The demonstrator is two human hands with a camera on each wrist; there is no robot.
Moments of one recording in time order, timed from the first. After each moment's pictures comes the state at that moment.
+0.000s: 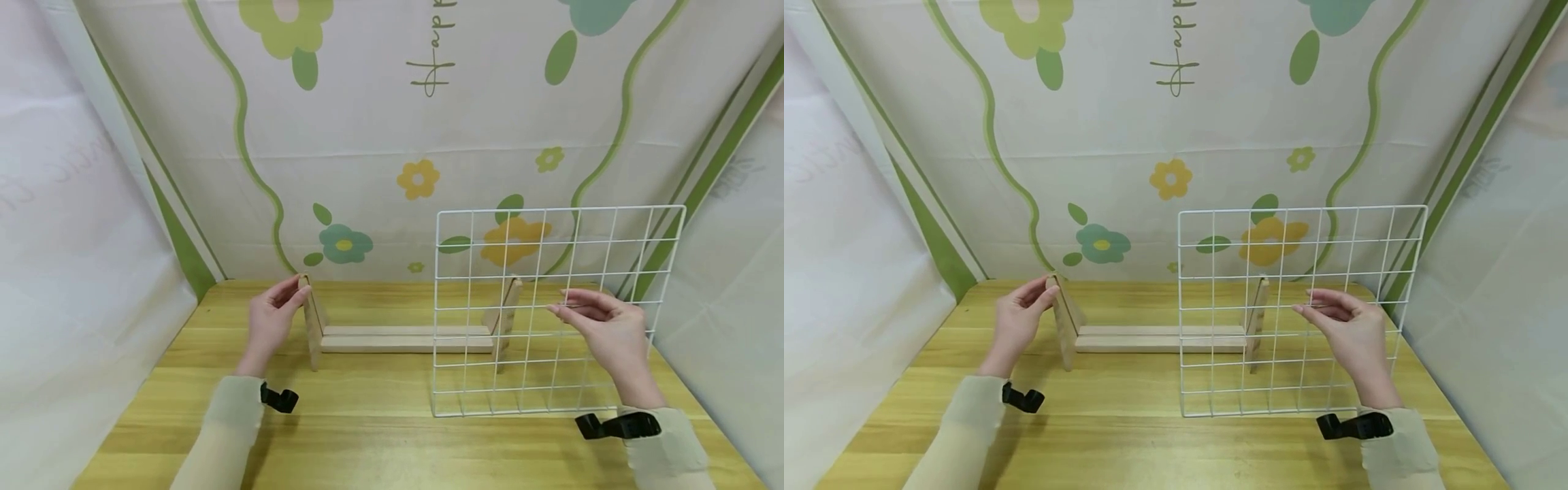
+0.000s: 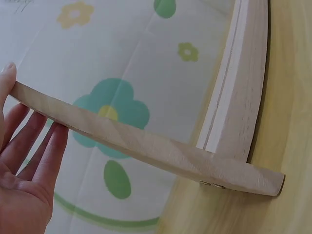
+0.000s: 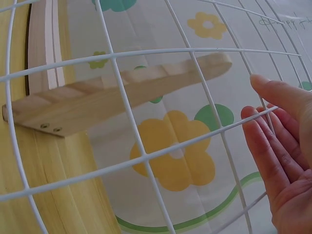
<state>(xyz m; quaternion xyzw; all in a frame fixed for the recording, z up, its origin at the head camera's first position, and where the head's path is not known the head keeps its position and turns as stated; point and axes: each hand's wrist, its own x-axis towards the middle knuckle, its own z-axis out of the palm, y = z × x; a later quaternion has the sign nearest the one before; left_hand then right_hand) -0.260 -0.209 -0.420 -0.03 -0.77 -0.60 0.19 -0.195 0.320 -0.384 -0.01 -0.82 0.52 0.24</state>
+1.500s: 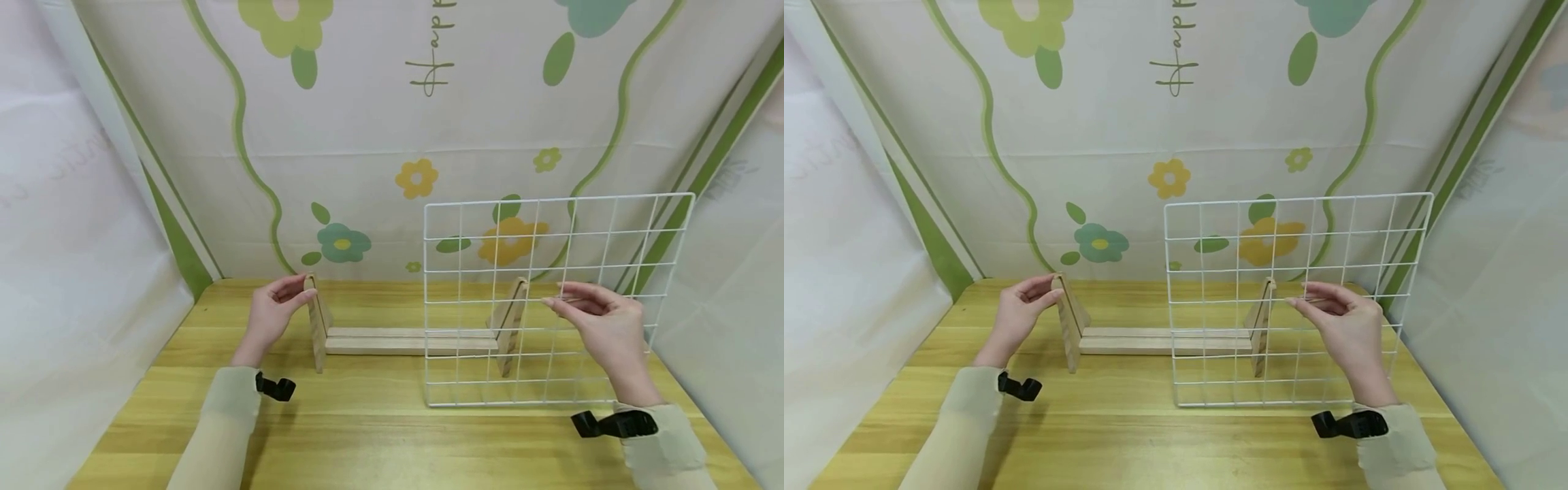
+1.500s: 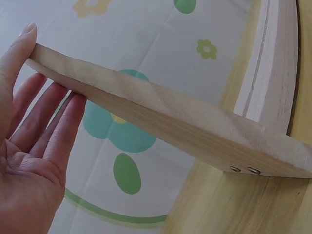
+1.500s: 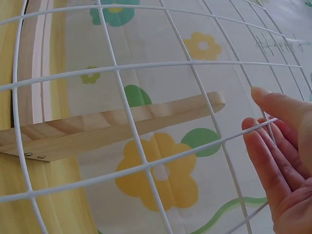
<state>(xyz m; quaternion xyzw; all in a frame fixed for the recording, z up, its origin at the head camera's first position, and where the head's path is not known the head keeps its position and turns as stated) -0.266 -0.215 -0.415 -0.07 -0.78 -0.61 0.12 -0.189 0.306 -0.365 0.00 -0.82 0.50 0.27</state>
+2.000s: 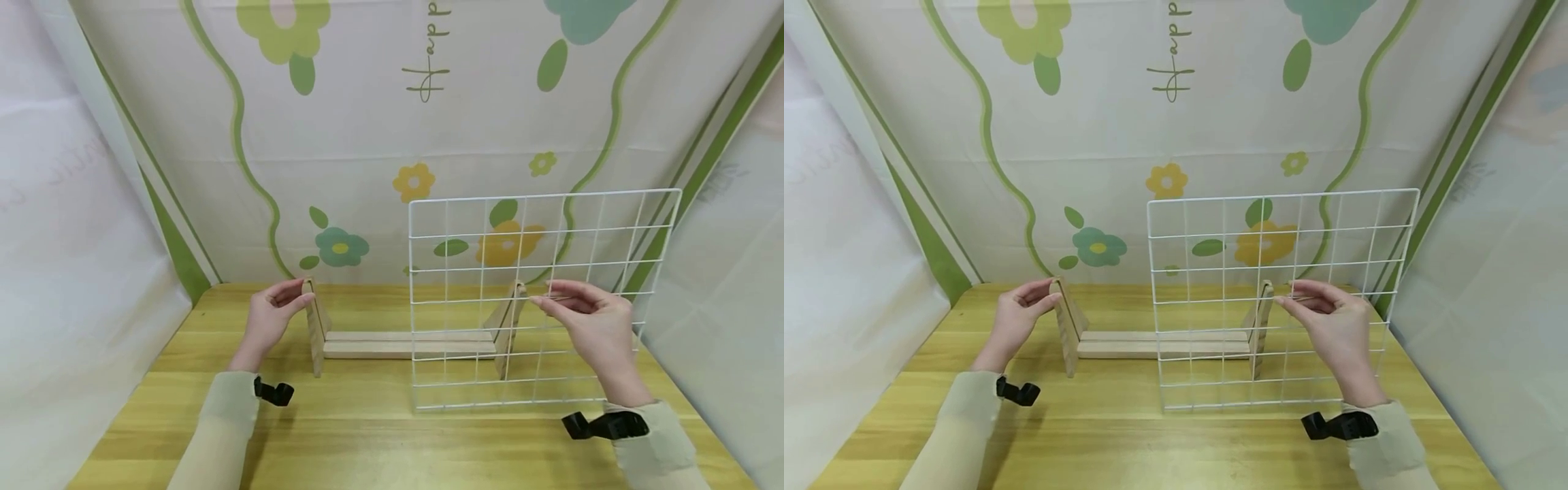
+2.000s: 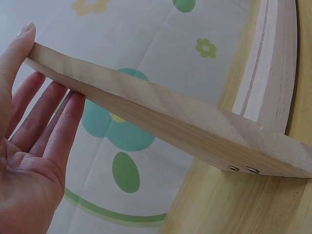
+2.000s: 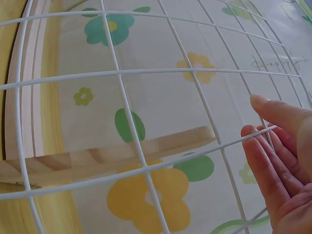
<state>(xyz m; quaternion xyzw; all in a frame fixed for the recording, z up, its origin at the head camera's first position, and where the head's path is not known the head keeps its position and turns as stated) -0.263 -0.213 -0.413 -0.06 -0.78 -0.62 0.11 -0.189 0.291 -0.356 0.02 -0.80 0.52 0.28</state>
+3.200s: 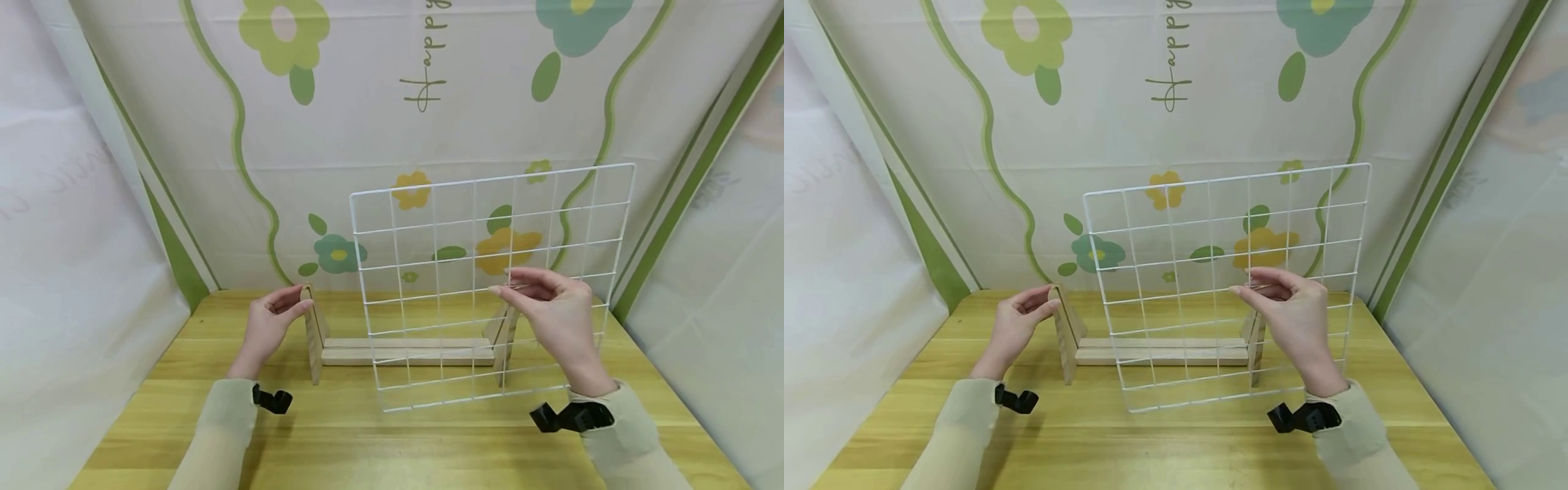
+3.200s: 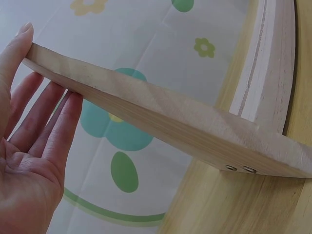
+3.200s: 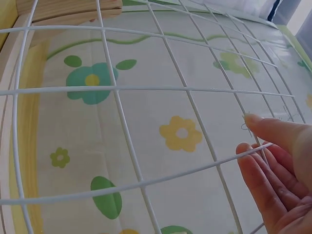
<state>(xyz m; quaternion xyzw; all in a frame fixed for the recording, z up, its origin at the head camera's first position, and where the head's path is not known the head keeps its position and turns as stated) -0.262 -0.213 -0.416 -0.07 -0.78 -0.62 0.12 -0.190 0.233 -0.322 0.09 -0.79 0.52 0.30</state>
